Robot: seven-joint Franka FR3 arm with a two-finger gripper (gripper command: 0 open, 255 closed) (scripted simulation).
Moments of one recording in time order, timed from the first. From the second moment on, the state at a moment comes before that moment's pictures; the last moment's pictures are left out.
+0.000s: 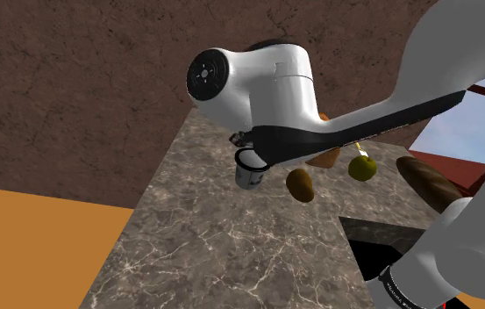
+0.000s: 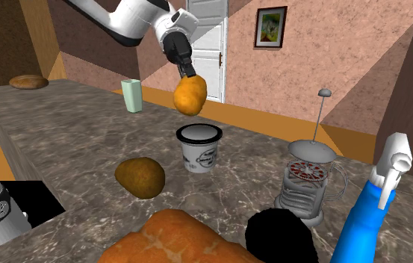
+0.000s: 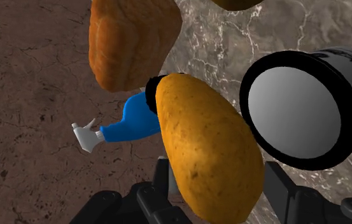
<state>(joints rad) 0.10 0.02 0.66 -2.03 -0.90 1.58 0.88</state>
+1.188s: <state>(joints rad) 0.11 0.09 0.66 -2.13 -0.95 1.66 1.03</state>
